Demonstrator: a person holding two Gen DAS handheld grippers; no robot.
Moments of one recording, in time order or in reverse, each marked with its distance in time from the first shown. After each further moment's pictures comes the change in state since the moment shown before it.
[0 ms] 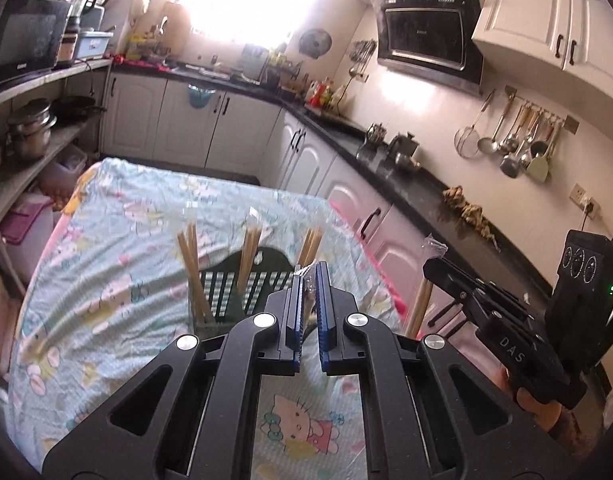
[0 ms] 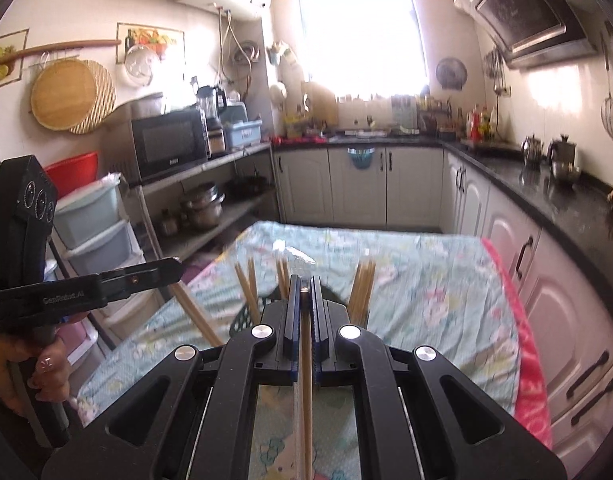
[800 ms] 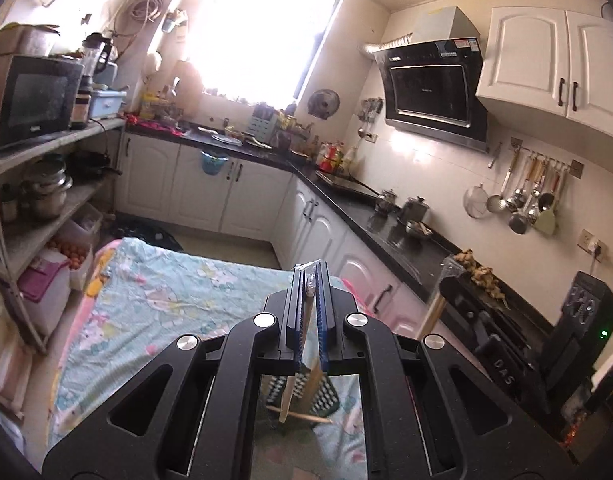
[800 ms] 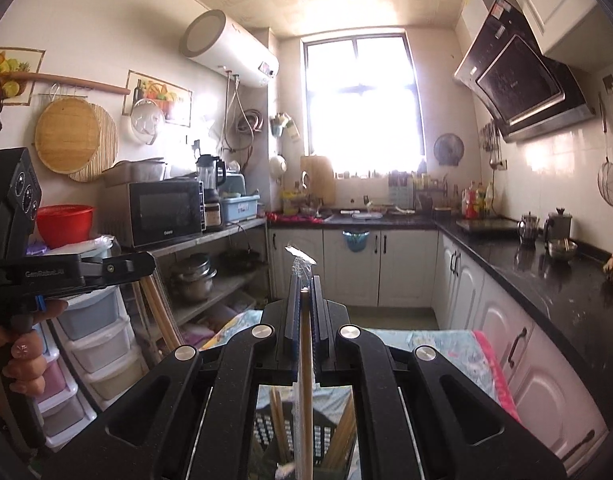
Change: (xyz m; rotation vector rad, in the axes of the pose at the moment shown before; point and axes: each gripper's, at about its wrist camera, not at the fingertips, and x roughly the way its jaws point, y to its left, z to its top) left arm -0.027 0.003 0.088 0.025 -0.206 0.069; right arm 0.008 -0.001 0.074 -0.063 -0.265 -0.033
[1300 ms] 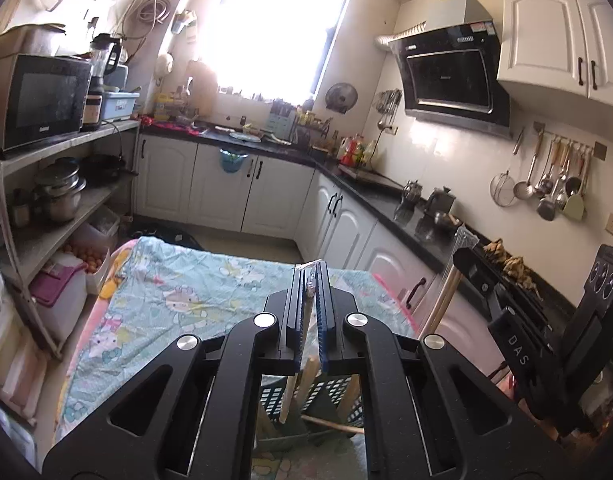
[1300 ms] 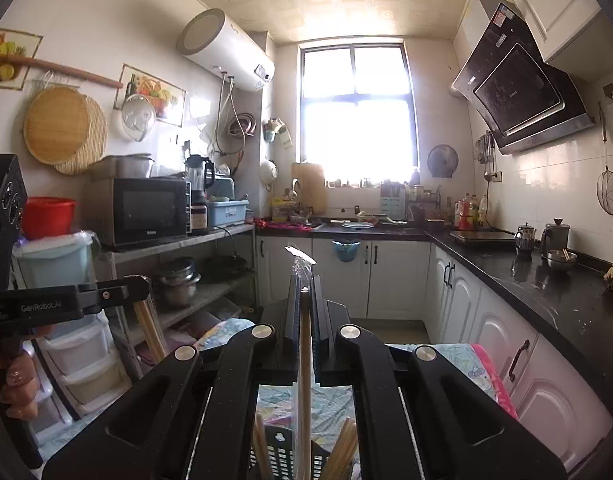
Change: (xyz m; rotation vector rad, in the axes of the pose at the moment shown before) left arm 0.045 0.026 -0.026 0.032 0.017 0.071; right arm 0.050 -0.001 -0.029 -0.034 -0.020 -0.048
